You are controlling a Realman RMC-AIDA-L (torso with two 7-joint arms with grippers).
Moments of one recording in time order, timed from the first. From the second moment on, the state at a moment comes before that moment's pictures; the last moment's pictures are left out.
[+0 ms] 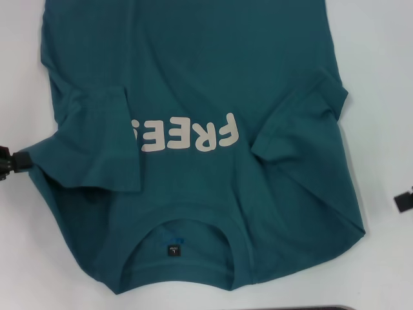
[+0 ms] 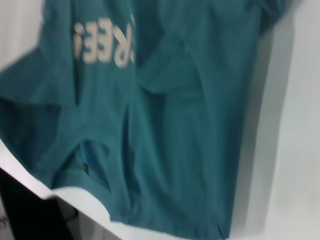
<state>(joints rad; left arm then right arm) -0.40 -1.98 -2.78 -0.87 -0.75 1.84 -2.59 0.51 1.83 2.41 0.74 -2.46 1.96 -0.71</state>
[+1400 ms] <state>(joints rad) -0.40 -1.98 -2.77 -0.85 -0.76 1.79 -2.58 0.56 1.91 2.40 0.61 -2.50 1.82 -0.72</state>
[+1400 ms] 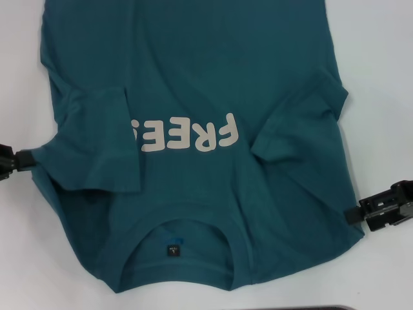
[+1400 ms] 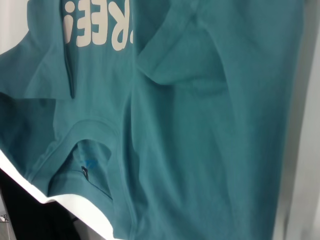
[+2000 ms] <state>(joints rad) -0.40 -1.99 -2.77 -0.85 -0.76 1.79 -2.58 0.58 1.94 2.38 0.57 -2.50 1.78 -0.72</state>
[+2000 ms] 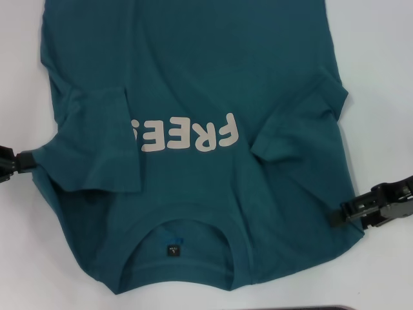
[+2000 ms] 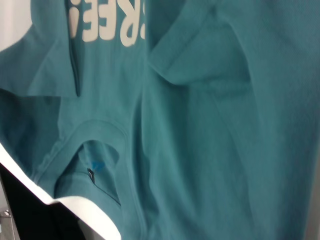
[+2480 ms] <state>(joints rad) -0.40 -1.99 -2.77 -0.85 -0.76 1.80 -2.58 0.60 1.95 2.40 0.58 -2.50 1.78 -0.71</state>
